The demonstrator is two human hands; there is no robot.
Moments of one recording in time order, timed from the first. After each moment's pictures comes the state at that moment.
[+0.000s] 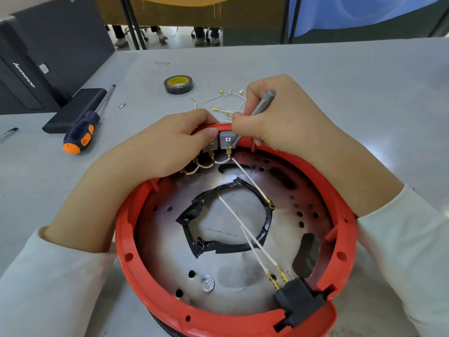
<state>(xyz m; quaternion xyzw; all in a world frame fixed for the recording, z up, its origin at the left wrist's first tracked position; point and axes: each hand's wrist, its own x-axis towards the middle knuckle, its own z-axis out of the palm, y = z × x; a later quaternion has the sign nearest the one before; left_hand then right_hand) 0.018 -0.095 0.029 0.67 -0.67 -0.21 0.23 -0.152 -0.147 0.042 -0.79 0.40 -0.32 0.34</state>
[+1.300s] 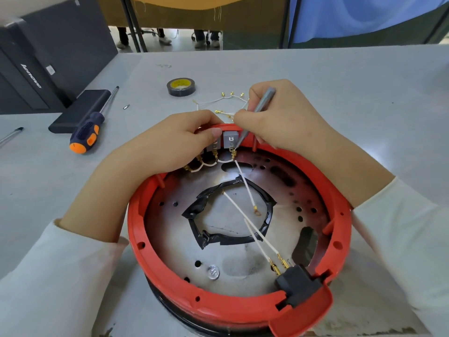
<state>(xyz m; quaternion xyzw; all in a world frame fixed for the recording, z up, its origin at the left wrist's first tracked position) 0.020 -0.097 0.029 0.65 -0.68 -0.22 0.24 -0.149 -0.156 0.038 -0.78 0.41 -0.35 0.32</state>
